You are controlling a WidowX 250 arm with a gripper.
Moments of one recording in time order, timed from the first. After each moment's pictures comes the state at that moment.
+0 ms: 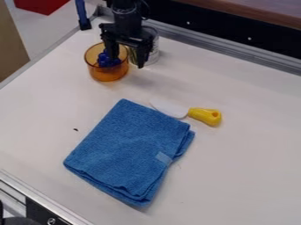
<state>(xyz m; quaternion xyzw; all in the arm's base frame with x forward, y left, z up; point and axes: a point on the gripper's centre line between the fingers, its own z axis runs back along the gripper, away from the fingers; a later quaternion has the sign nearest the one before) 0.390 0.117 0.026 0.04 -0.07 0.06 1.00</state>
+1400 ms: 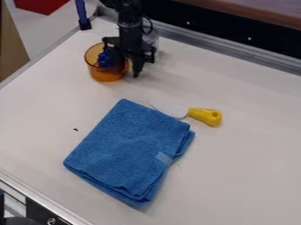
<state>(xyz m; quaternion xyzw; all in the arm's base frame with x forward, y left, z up) 0.394 0.125 -0.012 0.05 -0.02 0.12 0.99</state>
